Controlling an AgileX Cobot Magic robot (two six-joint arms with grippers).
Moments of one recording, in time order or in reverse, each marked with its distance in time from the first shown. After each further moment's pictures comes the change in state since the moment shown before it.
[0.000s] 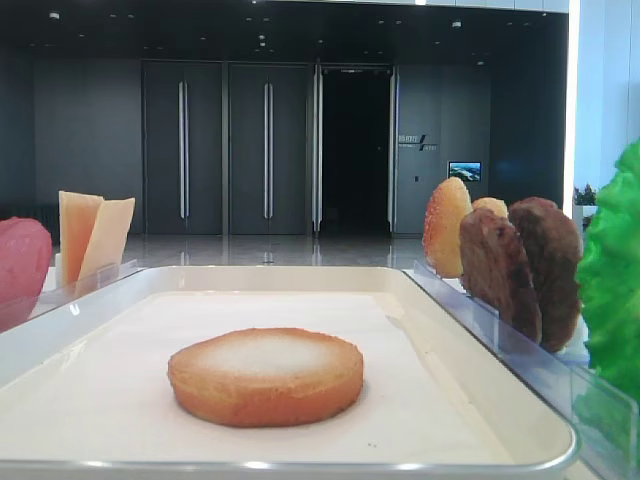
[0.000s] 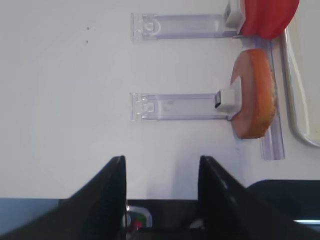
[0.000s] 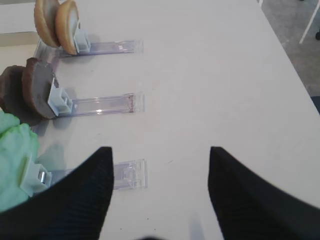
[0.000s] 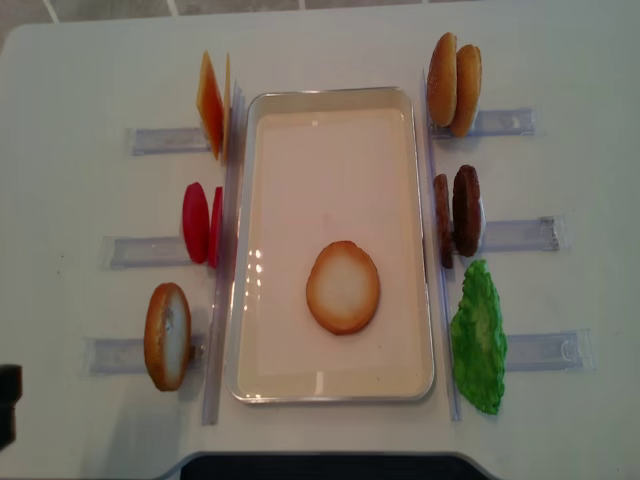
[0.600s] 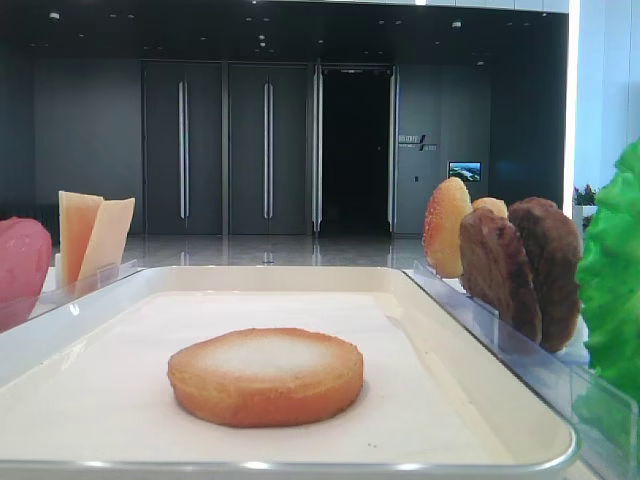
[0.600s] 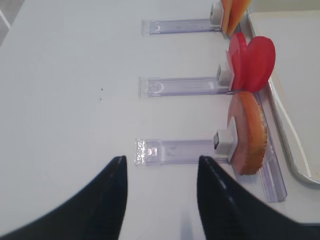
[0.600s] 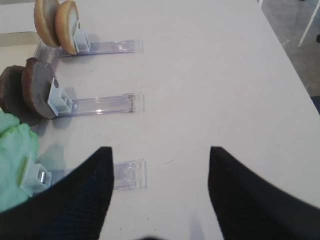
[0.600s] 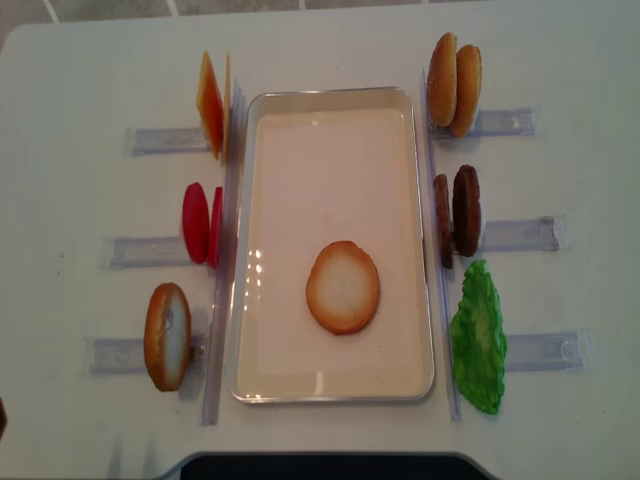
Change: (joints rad) left arm 0.000 -0.404 0.109 0.002 -0.061 0.015; right arm 0.000 0.000 0.000 0.000 0.000 0.000
